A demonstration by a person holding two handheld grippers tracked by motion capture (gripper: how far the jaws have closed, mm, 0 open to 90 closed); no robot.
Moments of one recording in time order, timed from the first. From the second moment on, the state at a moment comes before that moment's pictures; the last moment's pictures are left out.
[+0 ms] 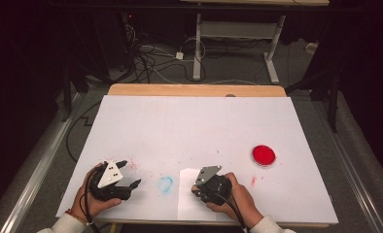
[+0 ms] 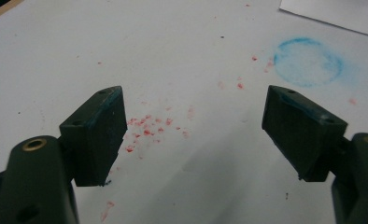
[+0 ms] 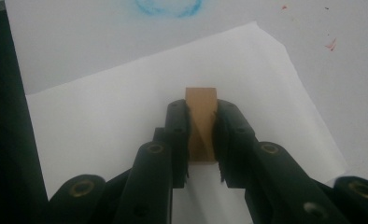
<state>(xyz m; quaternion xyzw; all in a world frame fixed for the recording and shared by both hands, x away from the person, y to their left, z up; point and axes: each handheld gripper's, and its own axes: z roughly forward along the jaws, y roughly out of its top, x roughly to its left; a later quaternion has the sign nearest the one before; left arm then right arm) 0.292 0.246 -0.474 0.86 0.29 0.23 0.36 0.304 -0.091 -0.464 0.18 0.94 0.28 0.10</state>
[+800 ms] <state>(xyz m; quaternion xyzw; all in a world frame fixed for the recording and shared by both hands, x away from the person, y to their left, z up) 0.297 0.247 -0.477 0.86 0.29 0.23 0.36 0.299 -0.113 -0.414 0.19 0.90 0.36 0.14</state>
